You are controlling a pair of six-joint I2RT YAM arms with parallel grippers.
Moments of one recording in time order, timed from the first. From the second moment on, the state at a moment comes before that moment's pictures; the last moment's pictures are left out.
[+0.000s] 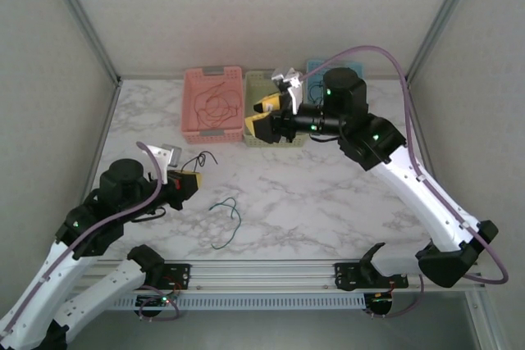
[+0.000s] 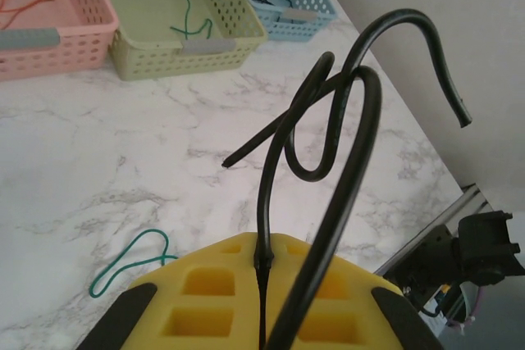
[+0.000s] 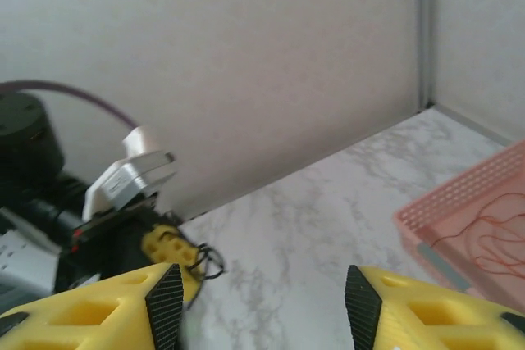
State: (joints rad) left arm -0.62 0.60 0.94 -0.80 0.20 -0.46; right arm 0.75 1.32 1.57 -0.50 -0.60 0.14
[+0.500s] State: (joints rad) left arm -0.62 0.64 0.97 -0.80 0.23 -0.42; right arm 0.98 1.56 1.64 -0.70 -0.65 0.09
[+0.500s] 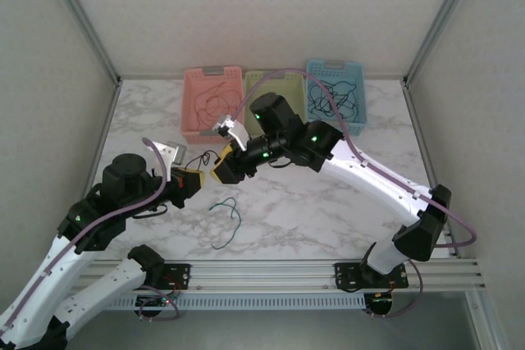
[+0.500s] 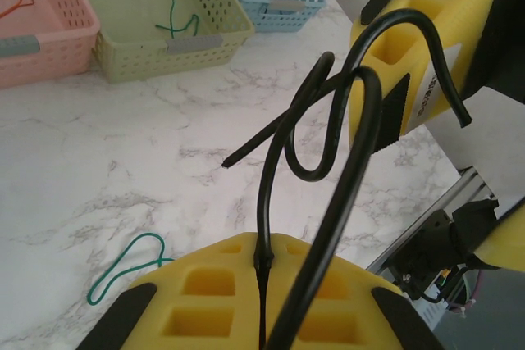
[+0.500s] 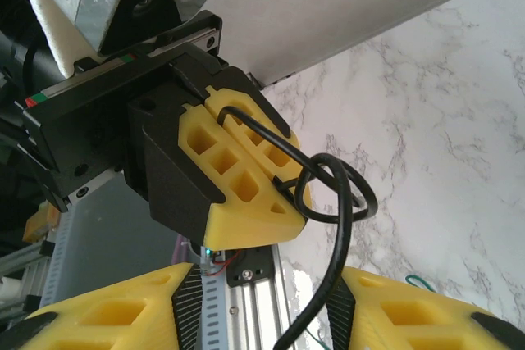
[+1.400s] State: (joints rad) left arm -0.62 0.58 0.97 -0.77 0.21 -0.41; right arm 0.90 1.46 1.57 -0.68 -0.49 0.12
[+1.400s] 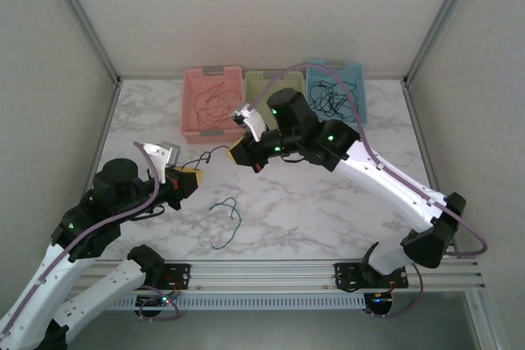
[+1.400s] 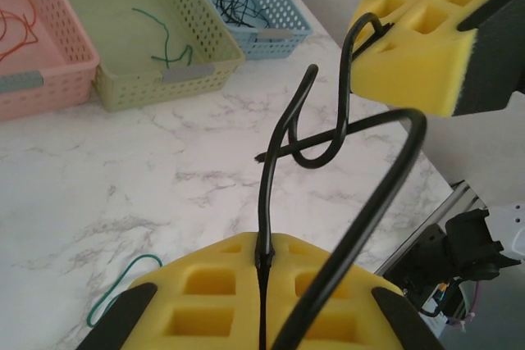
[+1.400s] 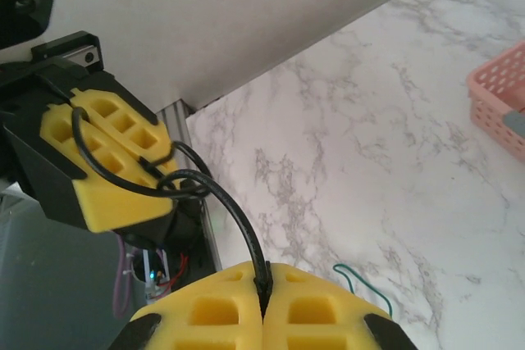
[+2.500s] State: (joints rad) left arm -0.61 0.50 0.96 -0.86 0.07 -0.44; right arm 0.65 1.30 1.49 -0.64 -0.15 0.21
